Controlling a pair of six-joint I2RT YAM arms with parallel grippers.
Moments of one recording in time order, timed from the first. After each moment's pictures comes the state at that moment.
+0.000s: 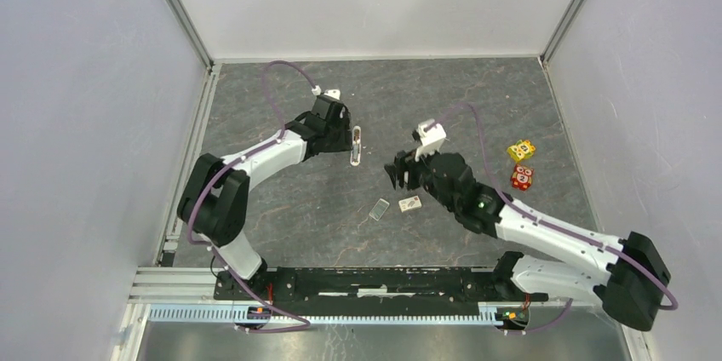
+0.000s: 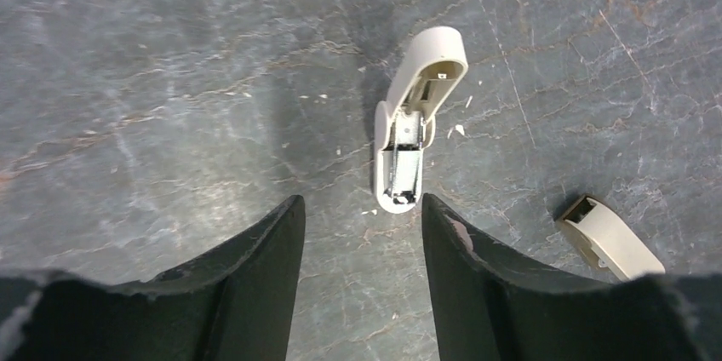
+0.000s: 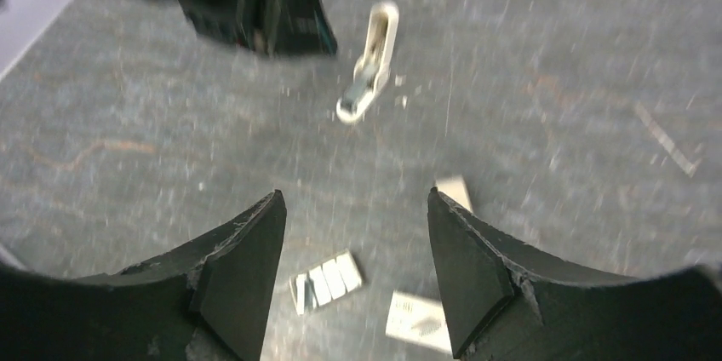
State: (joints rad) left arm -0.53 1.66 1.13 -0.31 -0.15 -0.46; right arm 0.91 1.01 0.60 0.10 0.30 0.31
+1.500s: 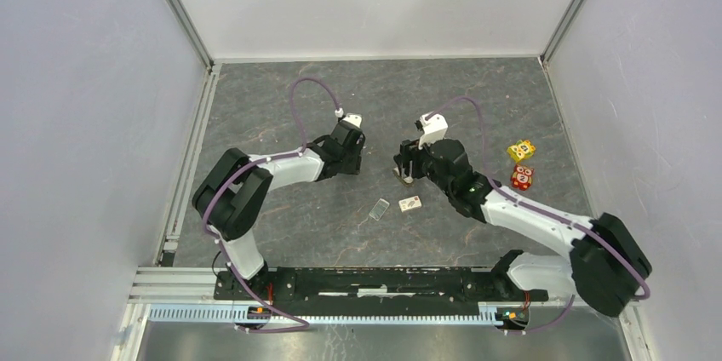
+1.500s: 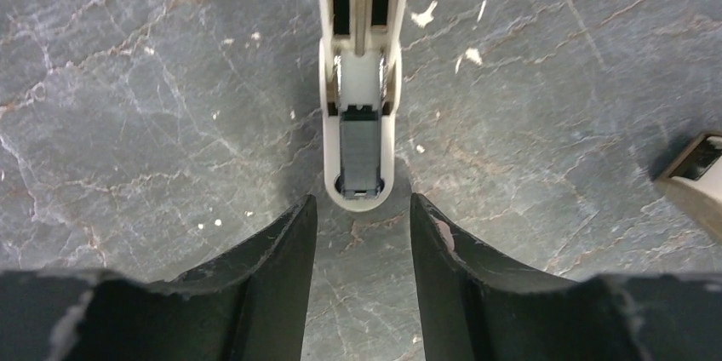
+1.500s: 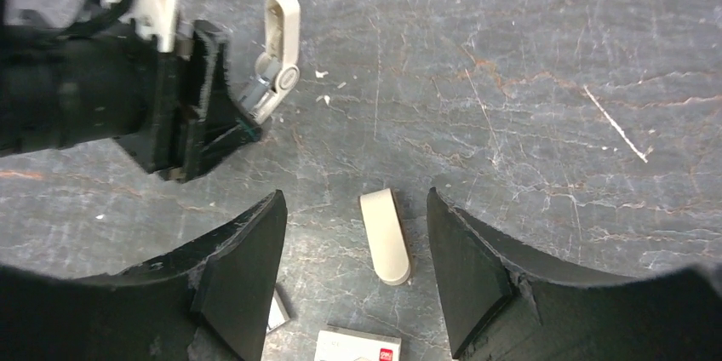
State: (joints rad) left arm -0.66 1.76 0.98 -0.10 -0.24 -0.35; right arm 0.73 1.18 0.62 0.21 0.23 0.25
